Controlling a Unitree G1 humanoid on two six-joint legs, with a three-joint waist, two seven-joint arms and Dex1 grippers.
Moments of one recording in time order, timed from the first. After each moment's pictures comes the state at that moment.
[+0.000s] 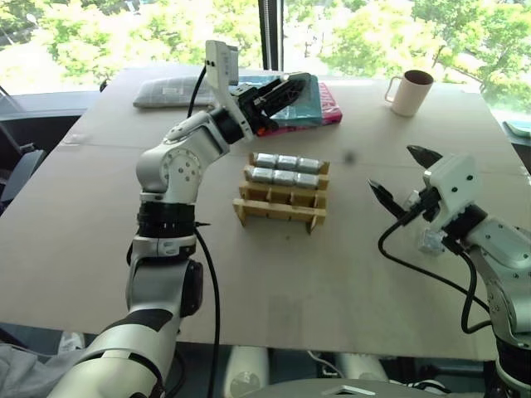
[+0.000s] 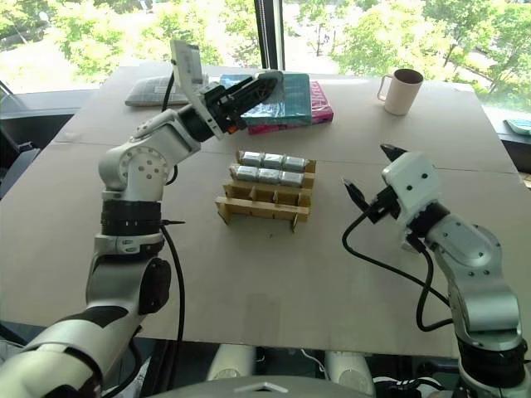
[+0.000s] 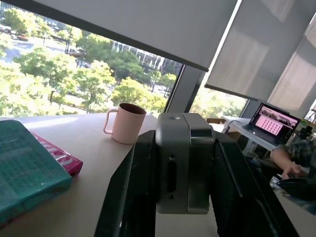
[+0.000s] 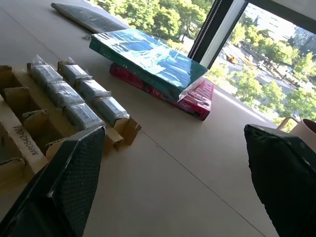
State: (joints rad) left arm -0.93 0.39 0.12 0.19 -0.69 0.69 -0.67; right arm -0.08 -0.49 -0.16 -0.70 0.20 0.50 0.54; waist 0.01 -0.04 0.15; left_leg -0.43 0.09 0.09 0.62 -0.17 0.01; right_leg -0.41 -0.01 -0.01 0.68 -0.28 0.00
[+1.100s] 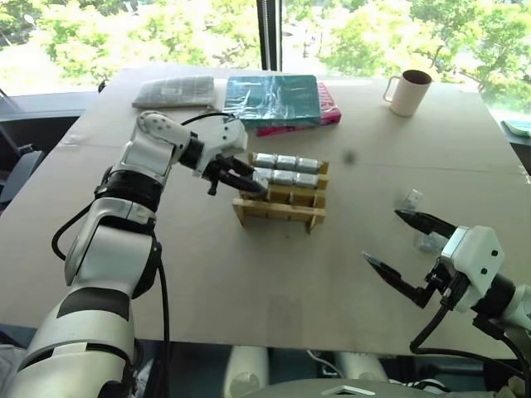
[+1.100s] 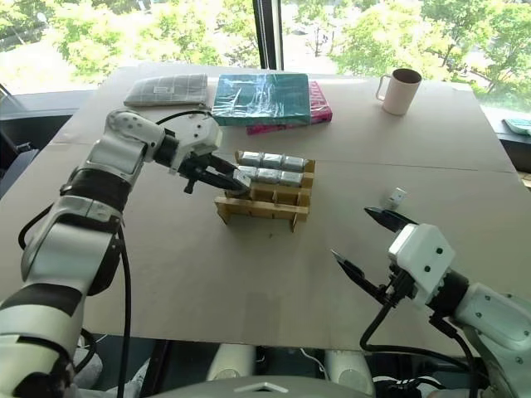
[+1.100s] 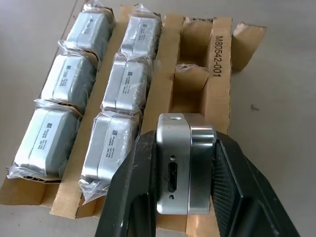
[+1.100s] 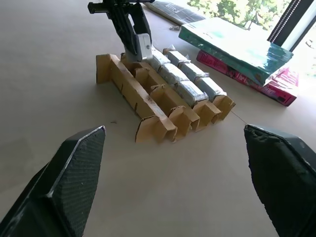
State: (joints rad) left arm -1.15 0.64 -0.34 0.93 -0.02 -0.02 -1.60; right arm 0.32 -0.61 -0.26 -0.98 0.44 0.46 0.65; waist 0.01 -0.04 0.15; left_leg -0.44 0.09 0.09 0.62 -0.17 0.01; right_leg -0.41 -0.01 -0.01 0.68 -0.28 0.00
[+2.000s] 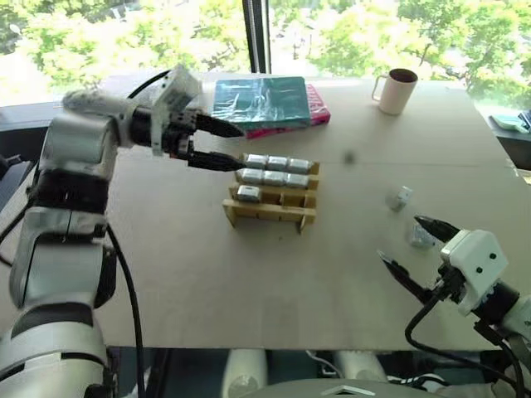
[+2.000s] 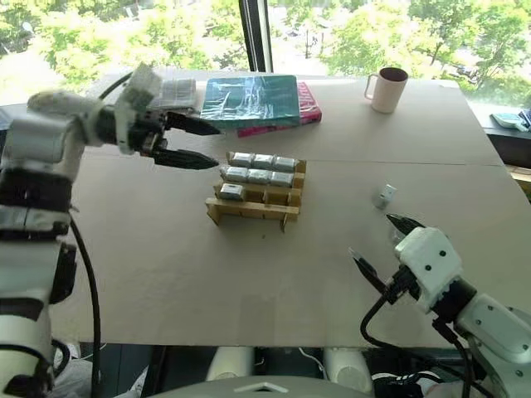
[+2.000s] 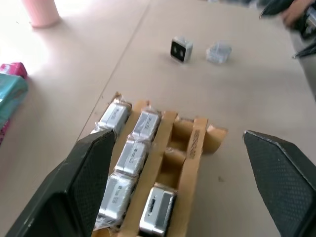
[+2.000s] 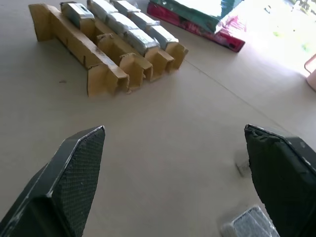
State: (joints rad) left arm -0.85 0.80 0.00 0.35 -0.47 0.47 -1.48; right arm 0.39 -0.62 -0.28 -0.95 0.34 0.59 0.48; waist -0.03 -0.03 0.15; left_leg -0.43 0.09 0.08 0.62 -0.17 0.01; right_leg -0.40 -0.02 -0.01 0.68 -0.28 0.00
